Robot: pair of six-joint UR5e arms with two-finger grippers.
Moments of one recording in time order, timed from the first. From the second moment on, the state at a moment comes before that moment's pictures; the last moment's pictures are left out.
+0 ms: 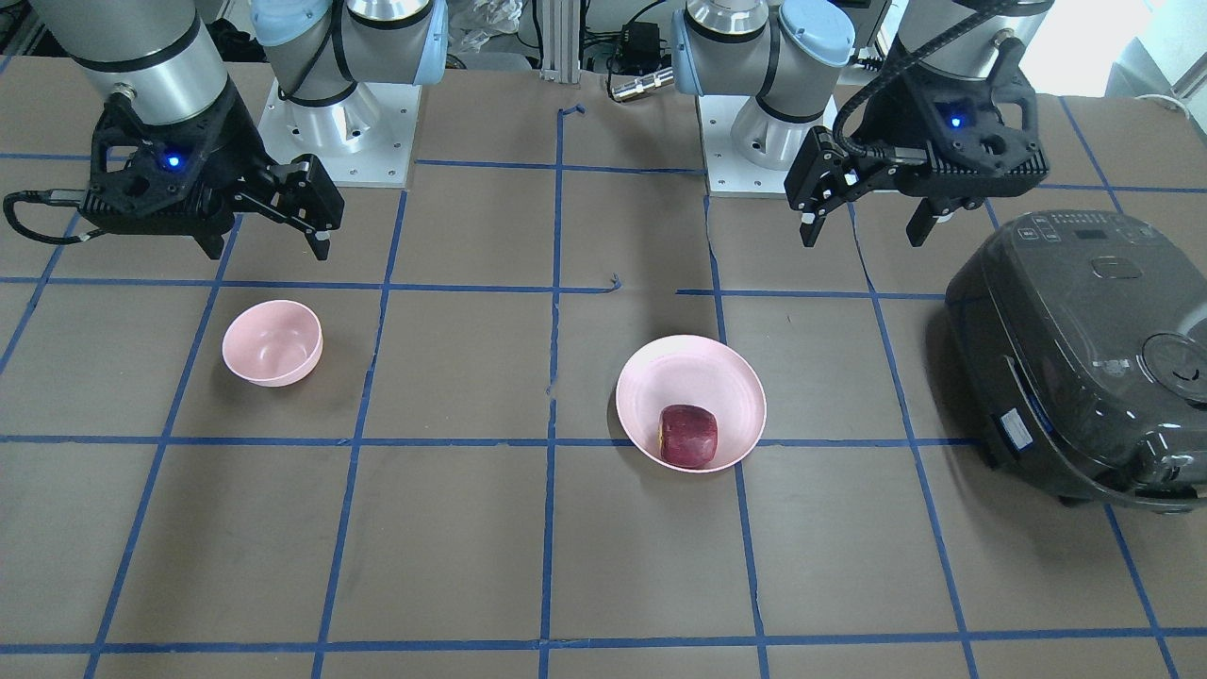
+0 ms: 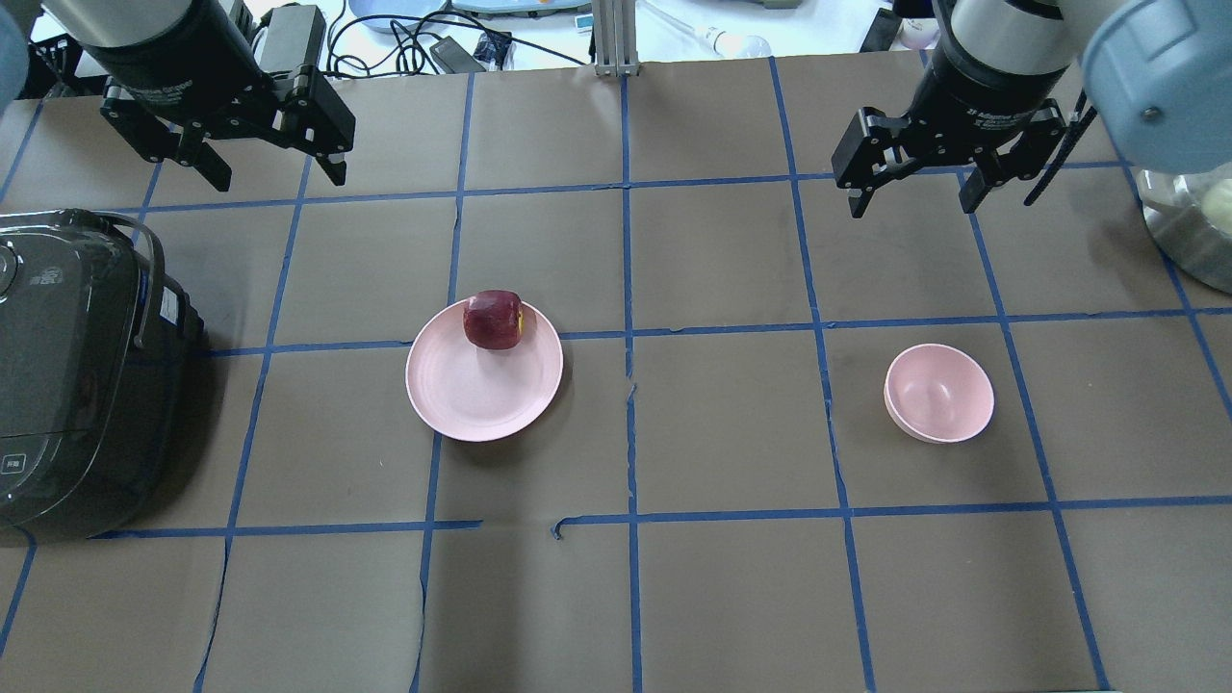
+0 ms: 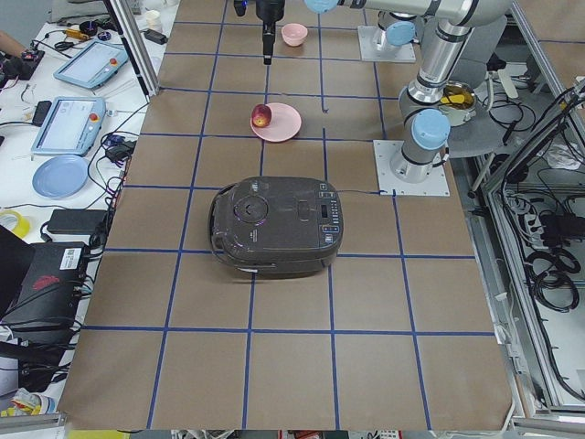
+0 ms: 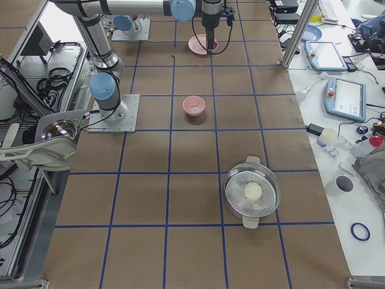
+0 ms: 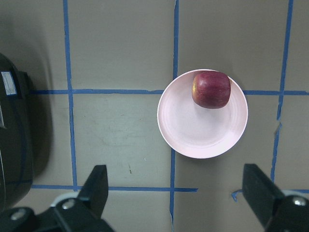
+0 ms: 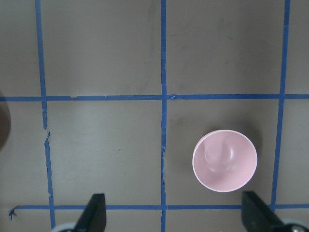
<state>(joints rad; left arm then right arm) -1.55 -1.58 -1.46 -1.59 1.60 0.00 1.56 -1.56 1.57 -1.59 -1.56 -0.02</state>
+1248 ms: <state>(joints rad) -1.55 -1.58 -1.46 -1.59 1.60 0.00 1.55 -1.56 1.57 -1.59 -1.56 -0.03</state>
